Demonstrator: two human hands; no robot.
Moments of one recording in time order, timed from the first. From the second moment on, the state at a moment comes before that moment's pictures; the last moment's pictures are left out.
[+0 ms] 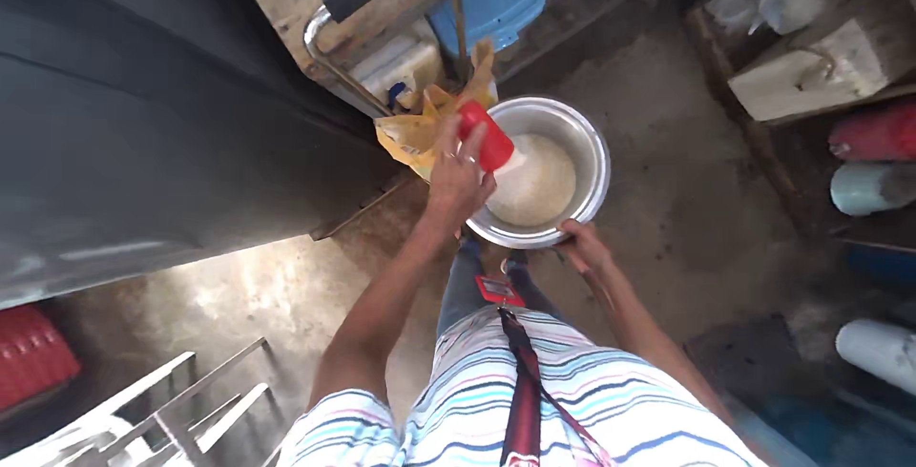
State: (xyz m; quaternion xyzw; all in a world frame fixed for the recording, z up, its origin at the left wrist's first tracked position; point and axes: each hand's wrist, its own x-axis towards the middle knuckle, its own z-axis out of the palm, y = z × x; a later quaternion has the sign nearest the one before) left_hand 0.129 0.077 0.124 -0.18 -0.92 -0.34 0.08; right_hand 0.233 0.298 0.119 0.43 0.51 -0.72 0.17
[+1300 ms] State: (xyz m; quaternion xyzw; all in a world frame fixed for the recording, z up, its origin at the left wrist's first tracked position) left_hand -0.034 0.127 0.051 0.19 -0.86 -0.13 -0.46; right_hand 0.294 0.292 0.084 0.59 0.37 -0.71 0.00
